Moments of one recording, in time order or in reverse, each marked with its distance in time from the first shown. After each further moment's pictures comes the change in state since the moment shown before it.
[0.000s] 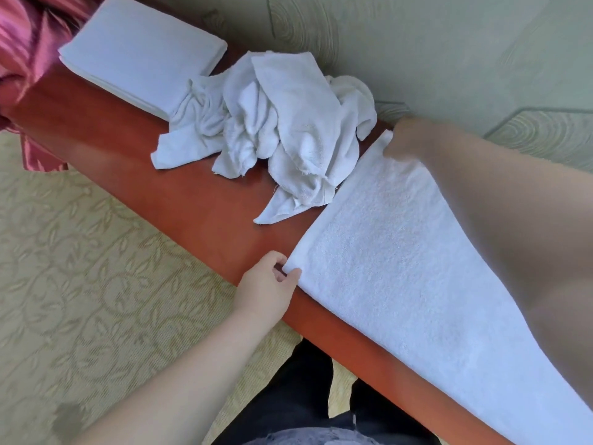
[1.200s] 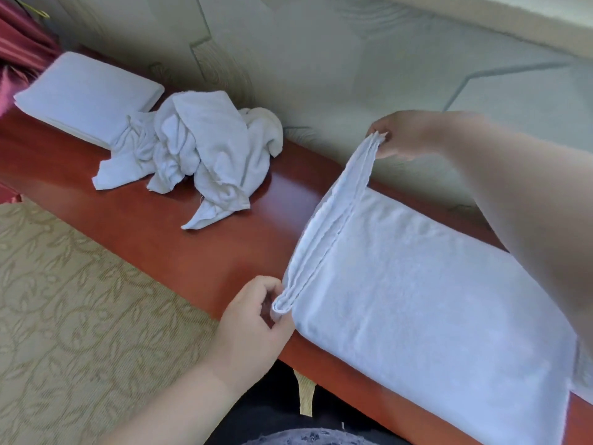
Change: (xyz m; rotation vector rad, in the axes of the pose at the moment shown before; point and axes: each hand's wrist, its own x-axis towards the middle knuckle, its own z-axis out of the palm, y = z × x) left_hand -0.165 0.112 0.050 -0.184 0.037 0.460; right_hand -0.116 0.176 -0.095 0.242 -0.066 -0.248
